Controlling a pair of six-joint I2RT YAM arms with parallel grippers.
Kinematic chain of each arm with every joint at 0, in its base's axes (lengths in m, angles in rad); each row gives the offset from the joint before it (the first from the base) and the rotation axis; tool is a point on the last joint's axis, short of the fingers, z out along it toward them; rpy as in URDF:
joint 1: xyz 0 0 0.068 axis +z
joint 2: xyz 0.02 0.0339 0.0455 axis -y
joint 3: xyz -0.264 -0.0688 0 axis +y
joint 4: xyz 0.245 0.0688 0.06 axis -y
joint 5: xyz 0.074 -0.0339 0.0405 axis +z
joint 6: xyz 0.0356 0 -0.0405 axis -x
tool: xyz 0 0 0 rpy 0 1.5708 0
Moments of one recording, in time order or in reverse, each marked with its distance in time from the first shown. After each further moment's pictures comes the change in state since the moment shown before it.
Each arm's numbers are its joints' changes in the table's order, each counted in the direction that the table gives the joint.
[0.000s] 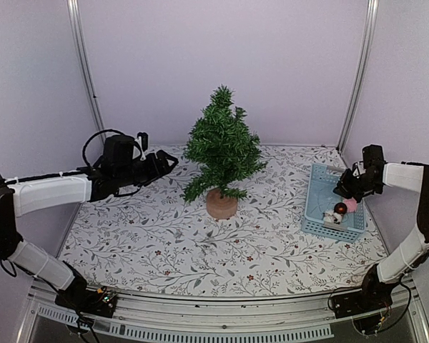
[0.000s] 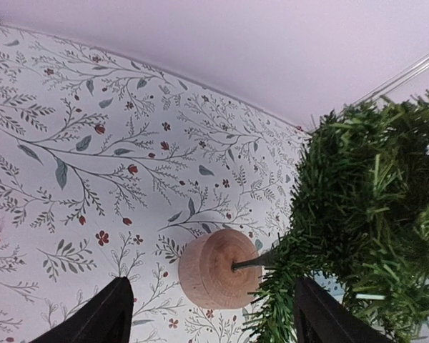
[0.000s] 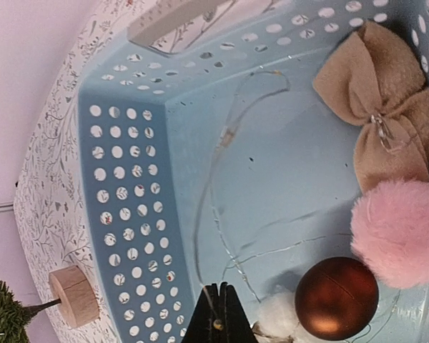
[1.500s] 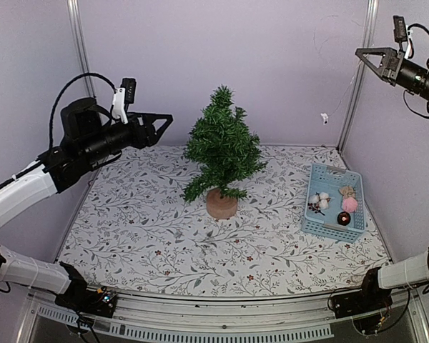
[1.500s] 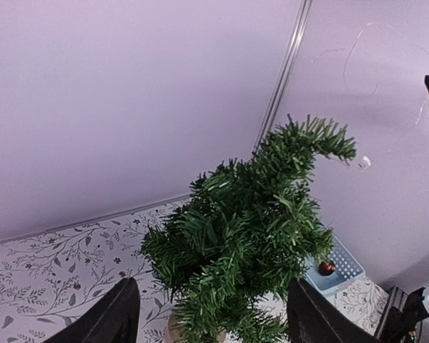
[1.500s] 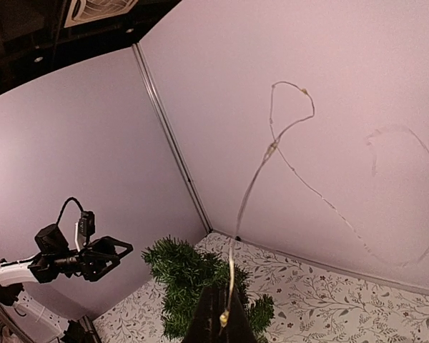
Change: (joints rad) left arm -0.083 0.259 -0.208 -0.083 -0.043 -0.453; right arm 0.069 0.301 -0.858 -0.075 0.488 0.181
